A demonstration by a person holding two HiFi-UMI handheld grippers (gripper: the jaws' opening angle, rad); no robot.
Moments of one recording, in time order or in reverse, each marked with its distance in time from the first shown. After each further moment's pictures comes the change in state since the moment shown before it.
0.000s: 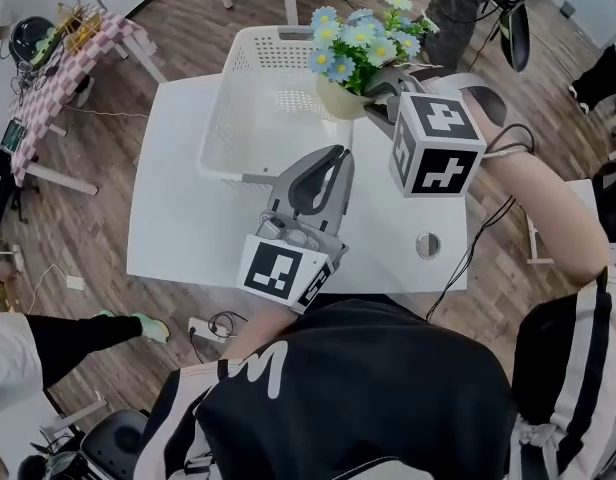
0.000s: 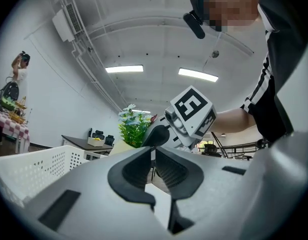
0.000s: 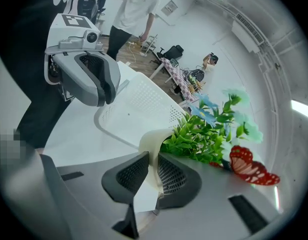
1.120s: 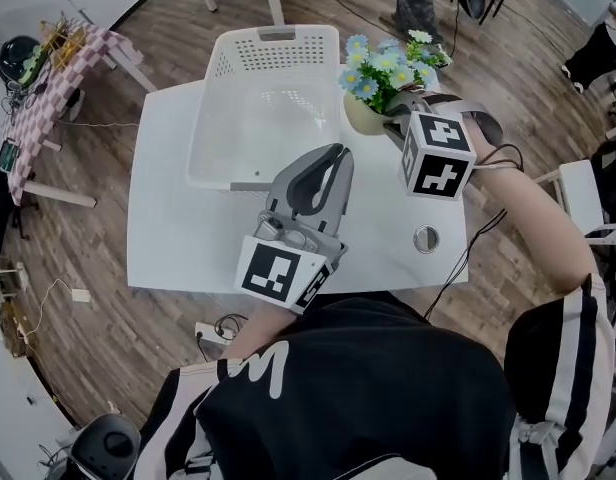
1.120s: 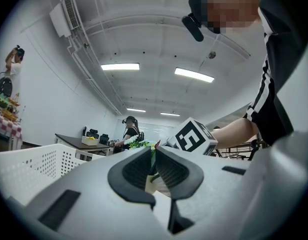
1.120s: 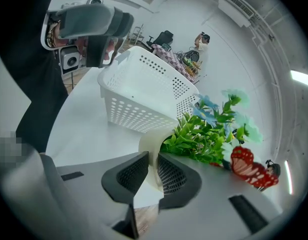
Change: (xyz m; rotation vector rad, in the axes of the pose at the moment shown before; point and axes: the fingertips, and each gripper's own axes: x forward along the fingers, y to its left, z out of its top) left arm 0.016 -0.015 -0.002 -0.002 0.013 -0.068; right arm 0.034 0.052 -0.076 0.179 0.106 0.071
